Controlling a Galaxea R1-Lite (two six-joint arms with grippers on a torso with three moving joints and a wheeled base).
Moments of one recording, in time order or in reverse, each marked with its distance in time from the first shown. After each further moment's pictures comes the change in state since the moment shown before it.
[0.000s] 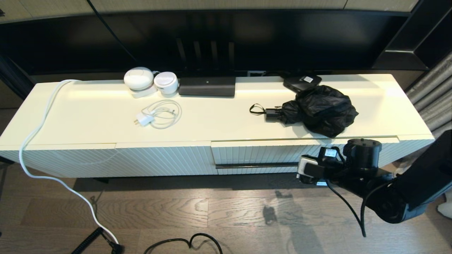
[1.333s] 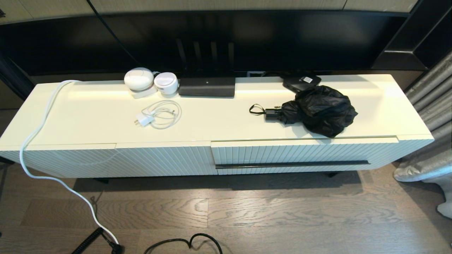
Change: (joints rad) left arm 0.000 0.000 0.000 0.000 0.000 0.000; right arm -0.177 -1.579 0.459 1.204 -0.189 0.764
